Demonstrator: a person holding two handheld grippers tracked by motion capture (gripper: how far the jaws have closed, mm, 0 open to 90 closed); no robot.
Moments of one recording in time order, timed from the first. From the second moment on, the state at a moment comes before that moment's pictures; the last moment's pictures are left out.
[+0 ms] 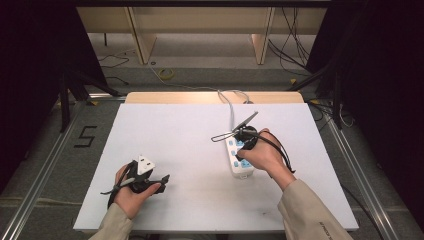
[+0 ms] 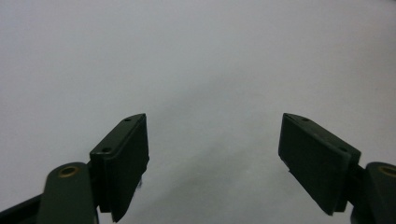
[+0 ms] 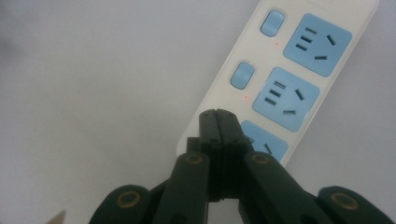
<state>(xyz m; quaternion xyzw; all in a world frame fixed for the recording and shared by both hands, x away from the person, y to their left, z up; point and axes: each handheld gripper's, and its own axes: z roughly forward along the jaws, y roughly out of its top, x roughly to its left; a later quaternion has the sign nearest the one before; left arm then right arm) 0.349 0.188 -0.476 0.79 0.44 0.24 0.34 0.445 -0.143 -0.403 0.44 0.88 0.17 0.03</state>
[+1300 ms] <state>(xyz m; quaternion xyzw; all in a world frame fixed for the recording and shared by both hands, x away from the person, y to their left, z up) 0.349 0.187 -0.476 0.79 0.44 0.24 0.34 0.453 -0.133 -0.422 0.45 0.88 0.15 0.02</state>
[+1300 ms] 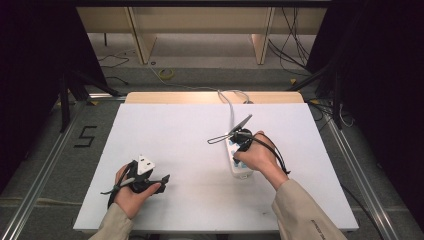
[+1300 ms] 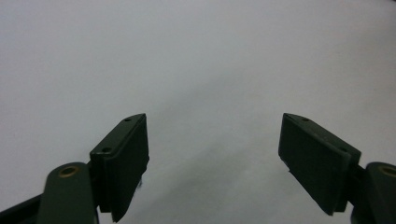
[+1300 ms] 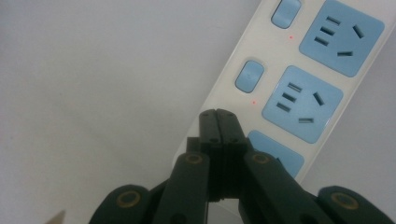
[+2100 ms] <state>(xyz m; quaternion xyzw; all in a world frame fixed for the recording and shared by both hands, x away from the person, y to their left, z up) 0.349 0.187 -0.476 0.79 0.44 0.24 0.34 0.456 -0.131 -0.427 0.45 0.88 0.14 0.02</state>
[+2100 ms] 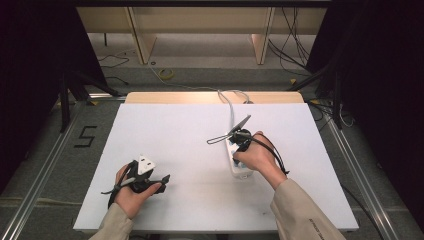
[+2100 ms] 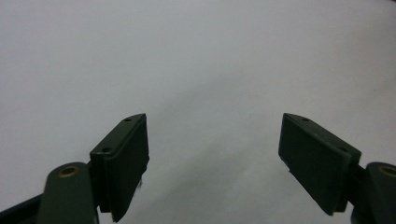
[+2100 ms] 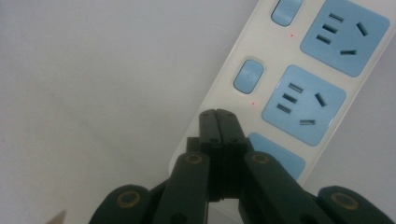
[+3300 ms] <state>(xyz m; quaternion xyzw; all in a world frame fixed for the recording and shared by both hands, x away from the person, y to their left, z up) 0.349 0.186 -0.476 0.79 0.44 0.24 0.34 0.453 -0.124 -0.429 0.45 0.88 0.13 0.04</state>
